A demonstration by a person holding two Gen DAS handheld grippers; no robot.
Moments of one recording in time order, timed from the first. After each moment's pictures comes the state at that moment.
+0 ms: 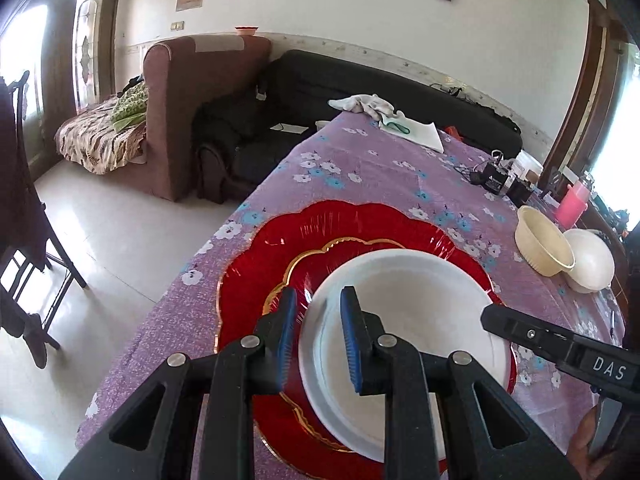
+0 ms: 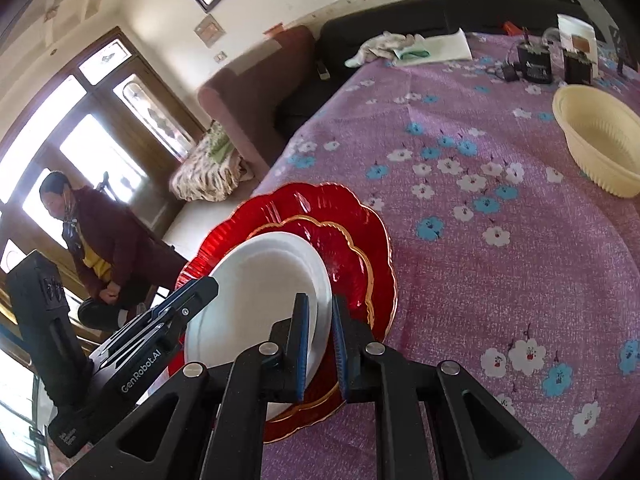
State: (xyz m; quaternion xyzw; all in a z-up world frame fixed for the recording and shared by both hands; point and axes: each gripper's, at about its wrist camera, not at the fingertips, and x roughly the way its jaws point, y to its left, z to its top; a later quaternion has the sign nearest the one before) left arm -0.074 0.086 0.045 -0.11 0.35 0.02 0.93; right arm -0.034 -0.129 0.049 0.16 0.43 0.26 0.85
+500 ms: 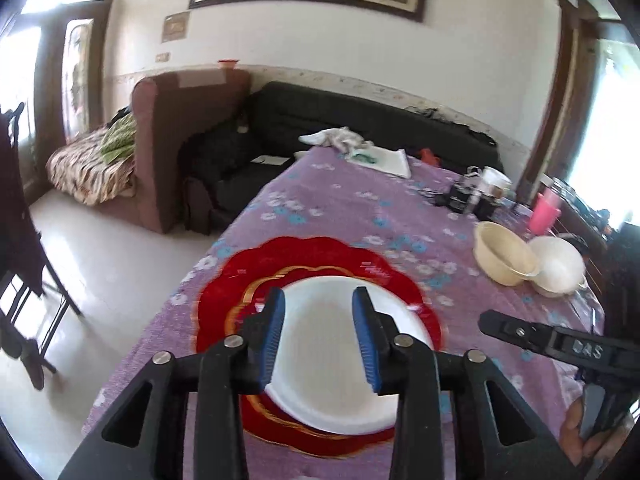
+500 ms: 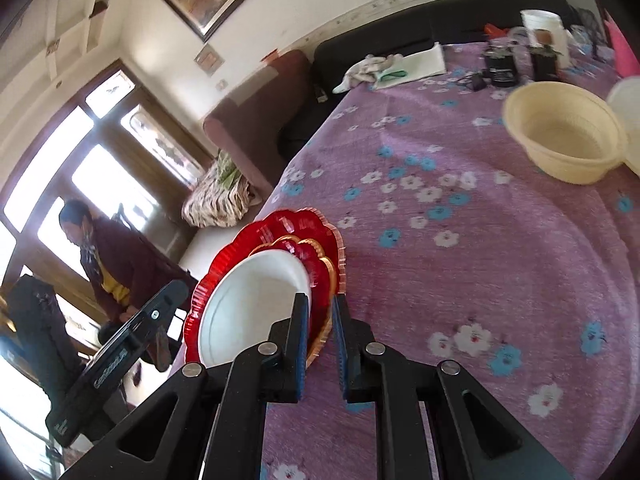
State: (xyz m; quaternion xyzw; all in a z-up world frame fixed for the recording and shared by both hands) left arm -0.109 0.043 0.087 -0.09 0.30 -0.01 0.95; right arm -0.055 -0.191 0.063 0.21 0.40 0.25 0.85
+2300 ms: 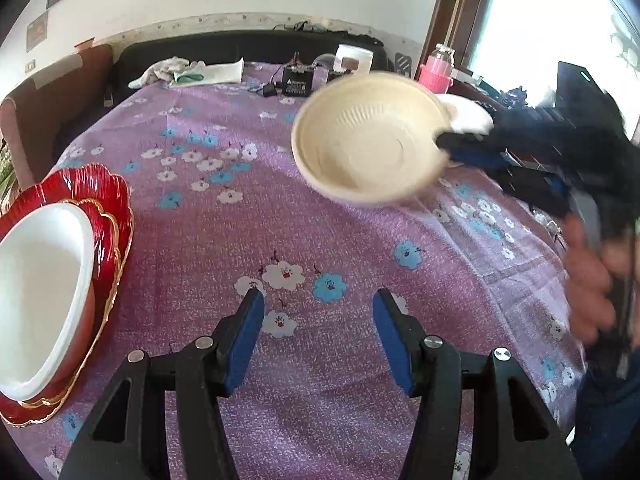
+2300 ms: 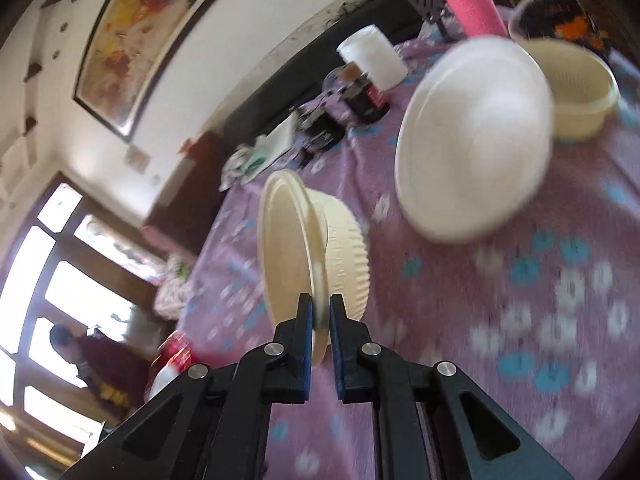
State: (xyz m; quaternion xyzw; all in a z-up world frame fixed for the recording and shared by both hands) left arm -0.094 -0.135 0.018 0.00 0.39 -0.20 0.90; right arm -0.040 -0.396 0.047 0.35 0.37 0.14 0.85
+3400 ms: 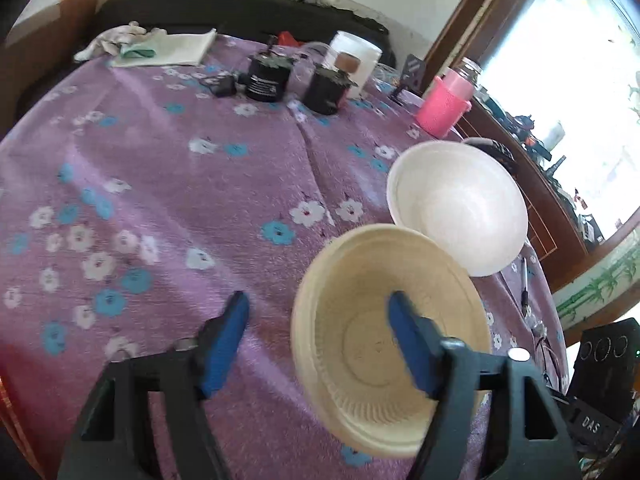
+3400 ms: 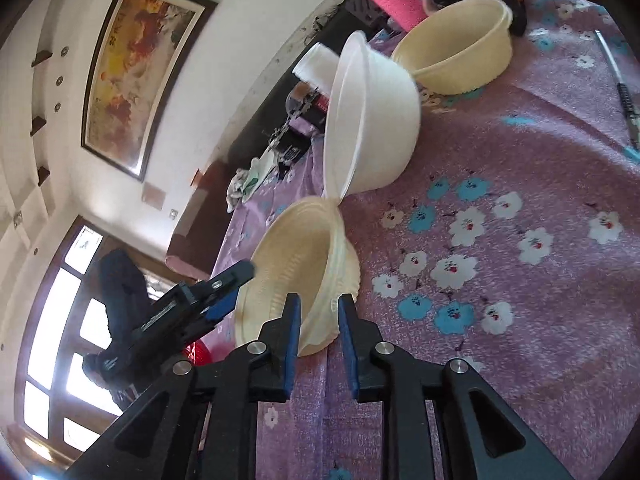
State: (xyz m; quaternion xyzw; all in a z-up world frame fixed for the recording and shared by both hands) left arm 0.057 -0.206 0.026 -0.08 0.46 -0.24 0.85; right arm -0.094 -0.455 0.011 0.42 0.33 0.14 0.83
